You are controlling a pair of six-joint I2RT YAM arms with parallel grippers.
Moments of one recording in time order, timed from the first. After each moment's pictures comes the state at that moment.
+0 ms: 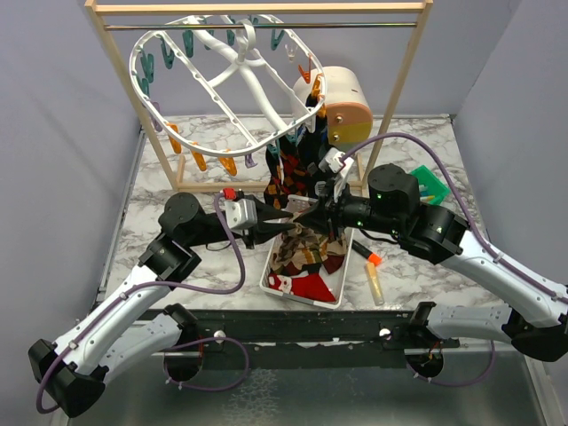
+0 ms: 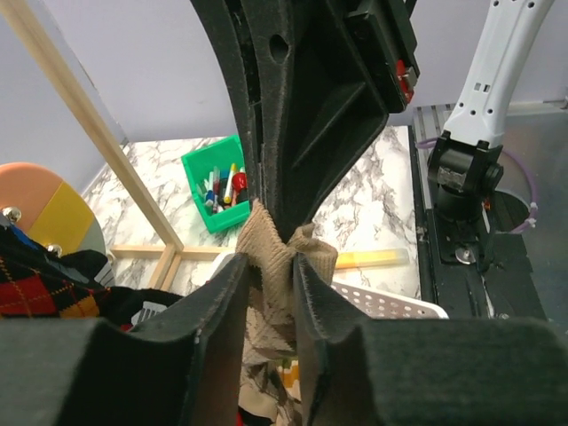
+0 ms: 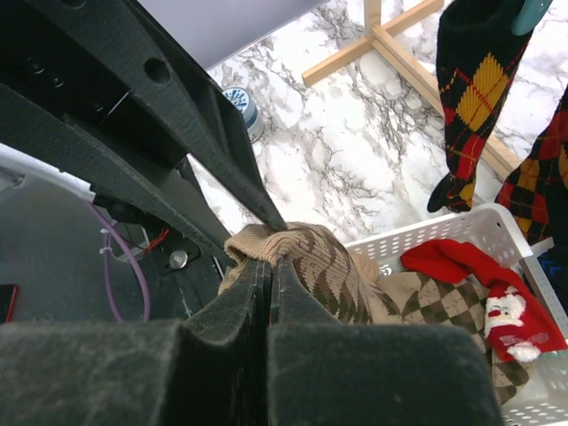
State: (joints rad) left arm -0.66 0.82 0.80 0.14 0.75 0.13; right arm 0.98 1.11 1.29 -0.47 -0.19 0.17
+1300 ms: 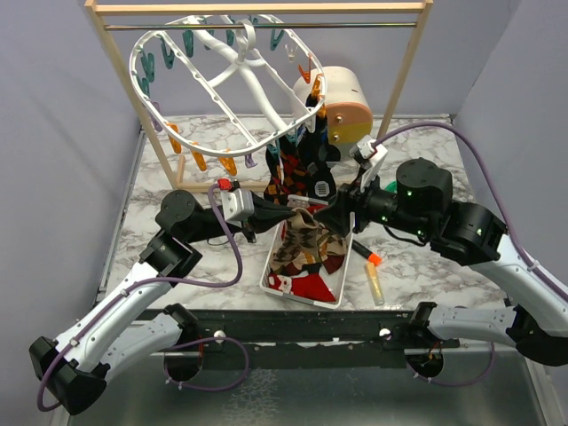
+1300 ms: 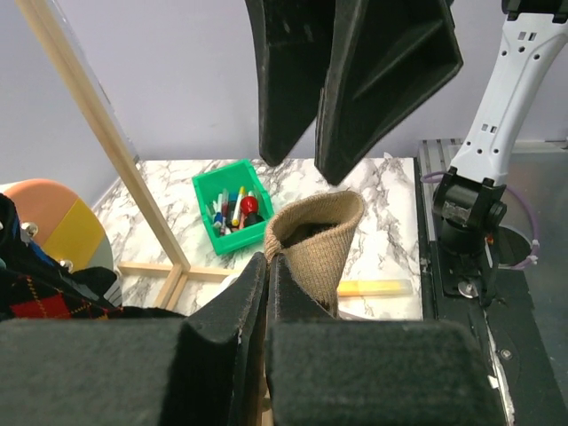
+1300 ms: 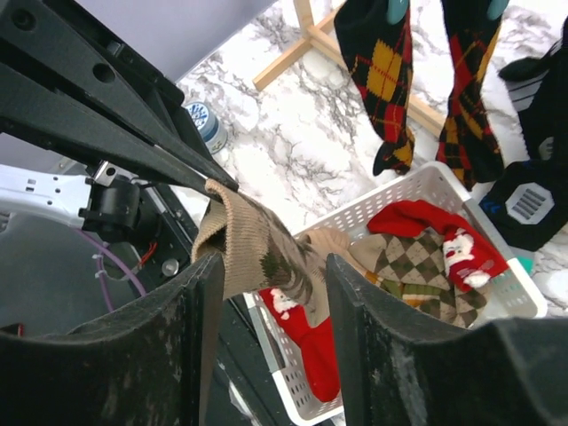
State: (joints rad) left arm -0.66 0.84 0.83 0.21 0.72 0.04; right arm 0.98 1.06 1.44 -0.70 -0.02 0.25
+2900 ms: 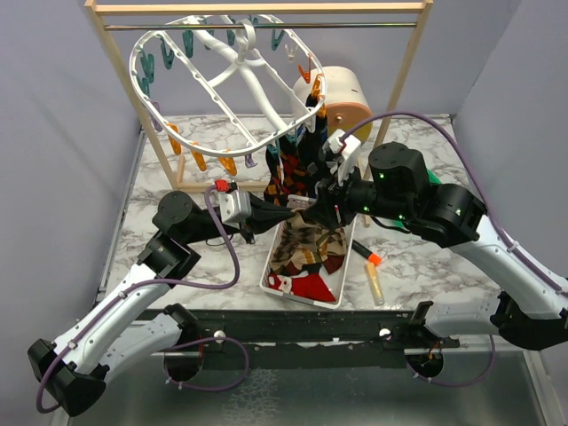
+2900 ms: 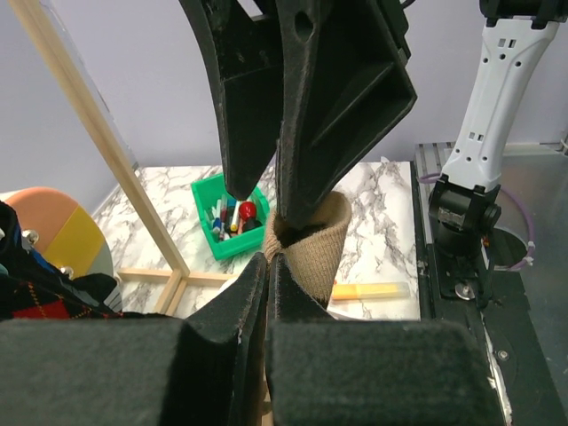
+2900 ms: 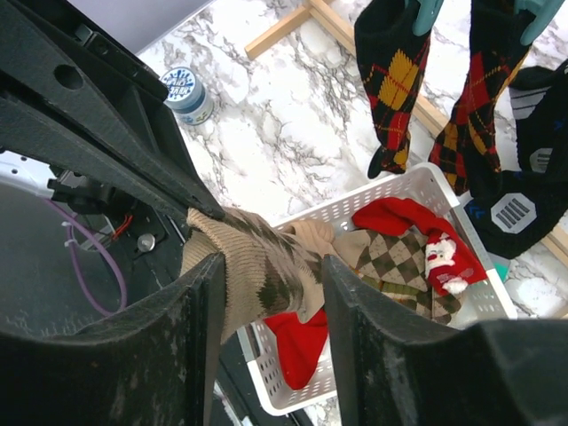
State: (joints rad) left arm -0.66 0.83 0.83 0.21 0.73 0.04; right arm 0.98 1.22 1.63 -0.82 -0.05 0.13
